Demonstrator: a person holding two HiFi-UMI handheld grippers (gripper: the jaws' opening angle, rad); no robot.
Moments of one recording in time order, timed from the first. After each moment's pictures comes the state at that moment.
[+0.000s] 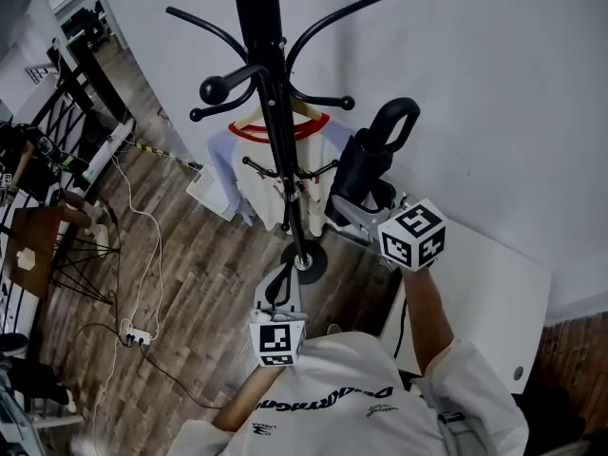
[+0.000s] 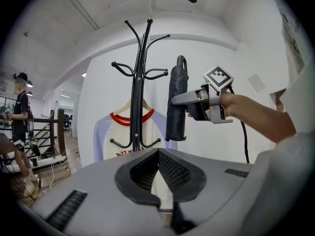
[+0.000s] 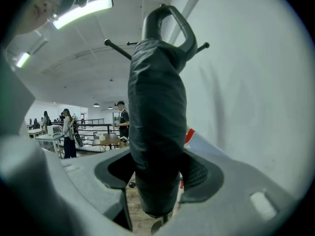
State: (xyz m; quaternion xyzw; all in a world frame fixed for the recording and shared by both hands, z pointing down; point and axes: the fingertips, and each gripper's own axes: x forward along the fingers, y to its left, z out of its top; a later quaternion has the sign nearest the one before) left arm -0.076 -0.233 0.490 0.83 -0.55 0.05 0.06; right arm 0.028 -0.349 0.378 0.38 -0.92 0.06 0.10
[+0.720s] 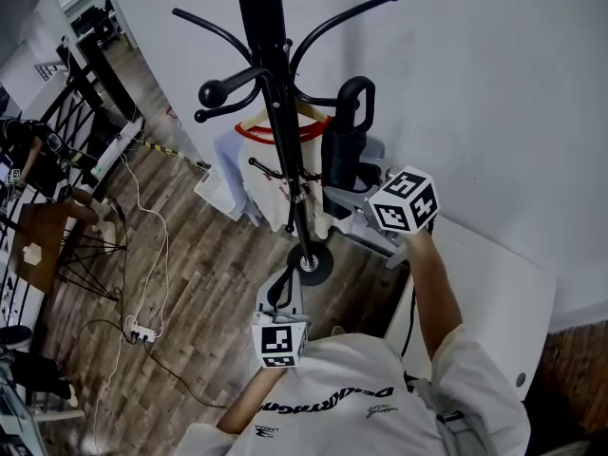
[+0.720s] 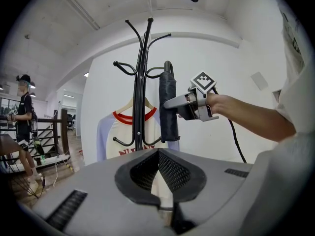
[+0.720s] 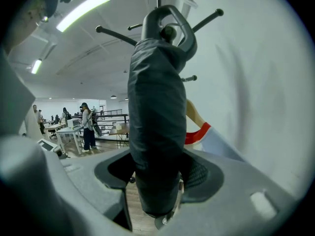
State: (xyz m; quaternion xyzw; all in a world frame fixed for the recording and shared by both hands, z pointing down) left arm -0.076 -0.231 0.490 0.82 -0.57 0.05 0.07; right arm 0.001 -0.384 0.398 0.27 -0.94 0.07 0.17
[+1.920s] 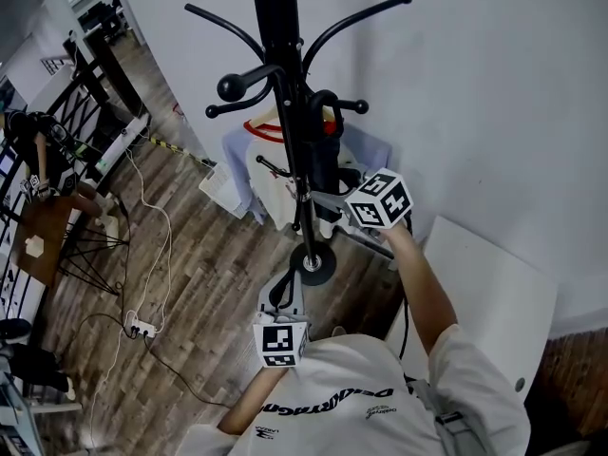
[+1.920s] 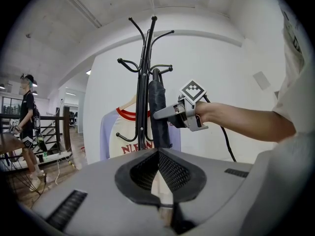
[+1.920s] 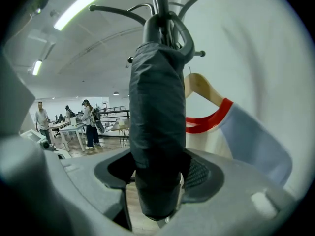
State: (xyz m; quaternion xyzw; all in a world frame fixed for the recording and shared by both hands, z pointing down) left arm -0.086 -0.228 0.503 0.81 -0.57 0.05 0.08; right arm -0.044 -0.403 0.454 0.24 -0.95 0.09 0.19
